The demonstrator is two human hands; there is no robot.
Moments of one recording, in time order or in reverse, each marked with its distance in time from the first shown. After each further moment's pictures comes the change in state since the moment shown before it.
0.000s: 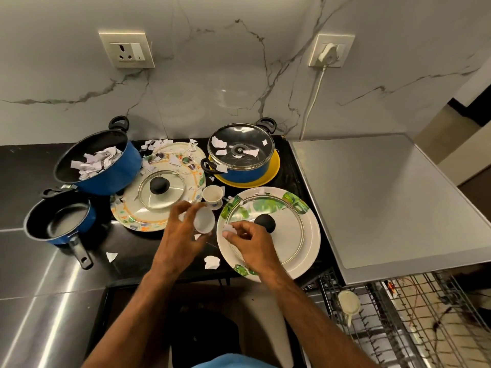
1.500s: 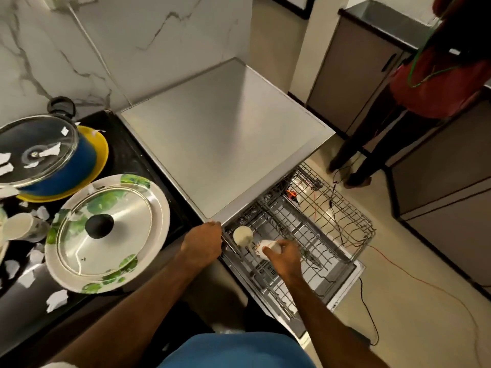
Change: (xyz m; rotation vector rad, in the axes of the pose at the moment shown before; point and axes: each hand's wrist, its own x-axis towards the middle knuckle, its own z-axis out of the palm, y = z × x) left_hand -0.036 0.291 0.252 0.460 -0.833 0.411; right_hand -0.176 0.319 -0.266 0.097 0.756 0.694
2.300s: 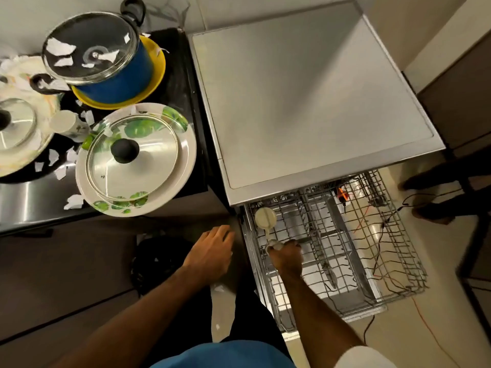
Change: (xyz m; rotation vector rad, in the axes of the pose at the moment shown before) left_hand -0.034 0.026 0.109 -0.096 0.008 -0.167; right_hand 0.084 0.050 0.053 -0.612 -0.259 -0.055
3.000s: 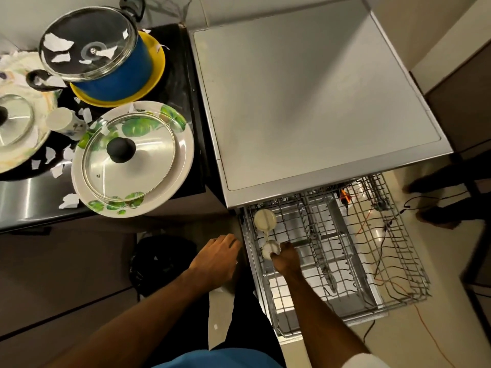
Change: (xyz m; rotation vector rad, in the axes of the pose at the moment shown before) left_hand 0.014 0.015 0.015 -0.029 -0.068 0.050; right_hand 0.031 0.014 0.006 -0.007 -0.186 -0.059
